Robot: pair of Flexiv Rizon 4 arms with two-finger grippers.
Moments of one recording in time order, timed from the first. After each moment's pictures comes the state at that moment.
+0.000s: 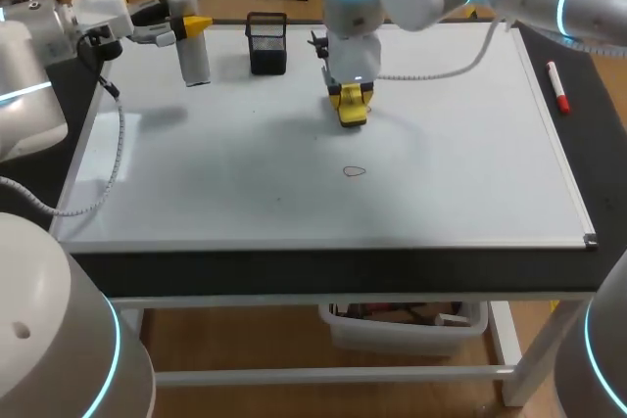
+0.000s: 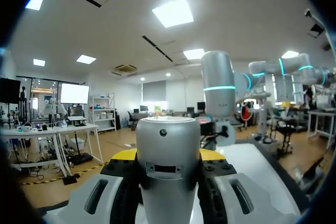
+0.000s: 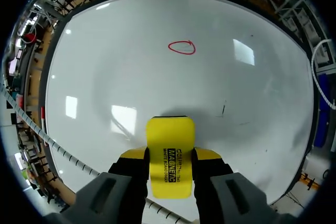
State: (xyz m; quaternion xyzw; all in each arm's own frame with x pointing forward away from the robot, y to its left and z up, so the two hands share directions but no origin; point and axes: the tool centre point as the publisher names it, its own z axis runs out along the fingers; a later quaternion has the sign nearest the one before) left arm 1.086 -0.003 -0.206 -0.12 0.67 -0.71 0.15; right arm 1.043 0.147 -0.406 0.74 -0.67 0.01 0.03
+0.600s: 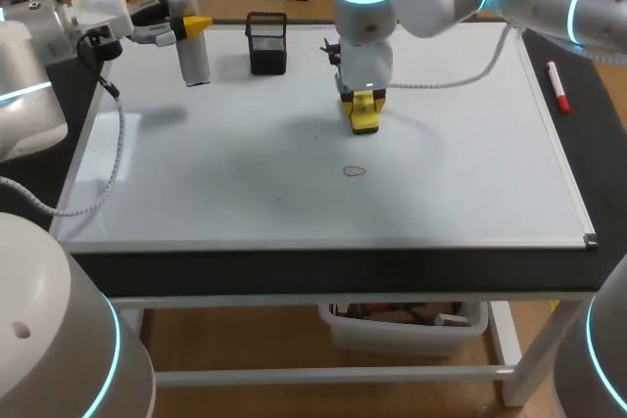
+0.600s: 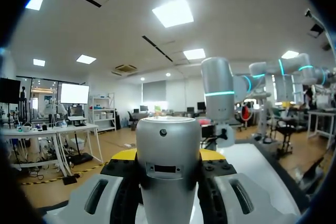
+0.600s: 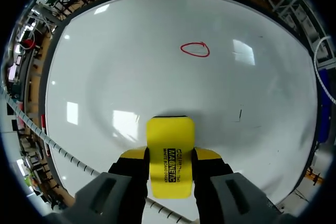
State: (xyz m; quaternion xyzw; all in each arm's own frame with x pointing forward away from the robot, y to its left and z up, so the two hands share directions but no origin) left arm 1.086 -0.003 -0.206 -0.12 0.67 -0.71 0.15; right arm 1.035 0.120 -0.419 0.72 -0.69 0.01 0.04
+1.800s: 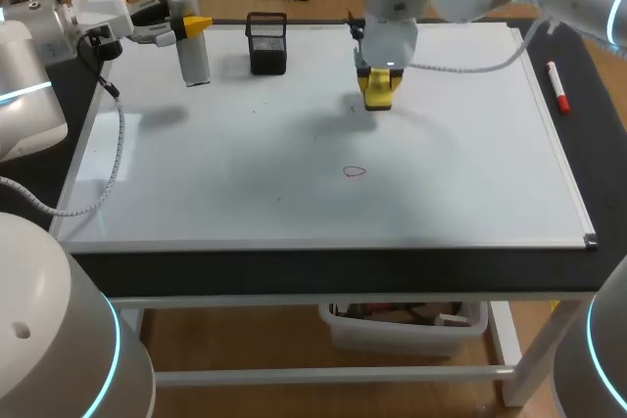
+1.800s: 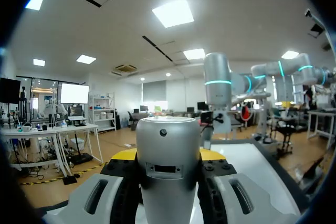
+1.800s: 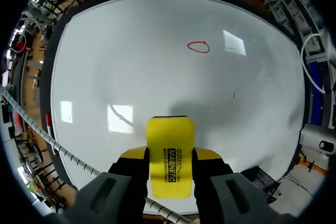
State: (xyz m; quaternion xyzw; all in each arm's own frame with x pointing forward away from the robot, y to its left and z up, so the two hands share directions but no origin) left arm 1.086 -0.003 -0.206 -0.12 0.67 -0.71 0.15; right arm 1.057 0.104 -0.372 0.71 -0.70 0.01 -0.02
